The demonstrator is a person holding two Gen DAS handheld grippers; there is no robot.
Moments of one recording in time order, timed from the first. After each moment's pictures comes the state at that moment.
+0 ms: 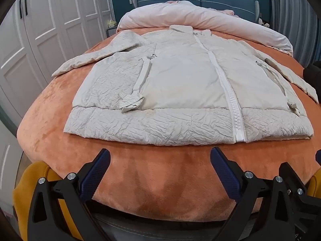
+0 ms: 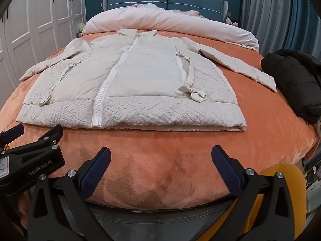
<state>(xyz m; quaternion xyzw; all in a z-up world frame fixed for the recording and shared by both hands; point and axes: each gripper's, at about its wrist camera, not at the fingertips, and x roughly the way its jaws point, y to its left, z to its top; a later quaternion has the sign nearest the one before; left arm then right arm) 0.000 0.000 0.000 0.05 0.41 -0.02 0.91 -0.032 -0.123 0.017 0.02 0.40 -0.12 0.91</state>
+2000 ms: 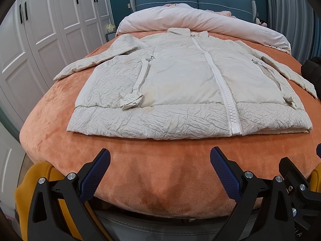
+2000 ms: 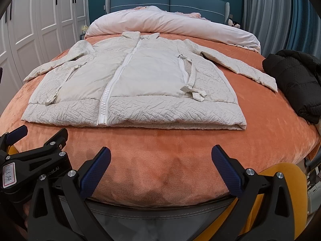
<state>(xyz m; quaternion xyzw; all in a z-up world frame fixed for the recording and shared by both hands) -0.013 -0.007 0.003 0.06 0.40 -0.02 0.91 -0.040 -0.119 0.019 0.02 0.39 -0.12 0.91</state>
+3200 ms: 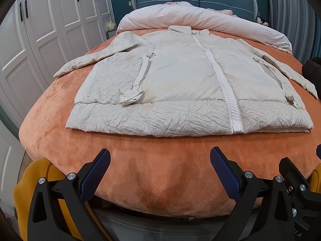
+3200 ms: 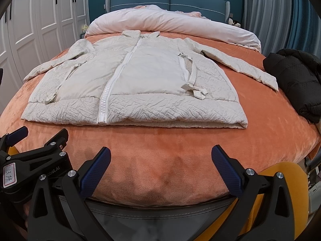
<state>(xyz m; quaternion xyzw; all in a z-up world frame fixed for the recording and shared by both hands) -0.015 -0.004 0.002 0.06 0.40 -0.02 0.91 -0.042 -0.117 0.017 0.02 0.39 -0.12 0.91</state>
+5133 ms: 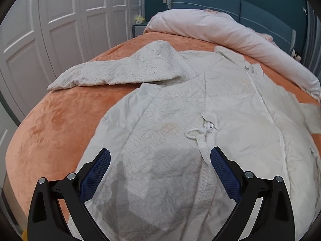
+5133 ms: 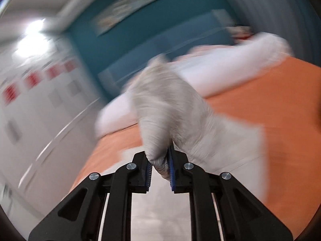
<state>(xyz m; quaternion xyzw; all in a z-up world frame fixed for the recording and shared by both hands) 0.195 0.073 0.018 -0.05 0.40 0.05 0.91 0.300 -0.344 0.169 0.24 0.20 0.05 0.95</state>
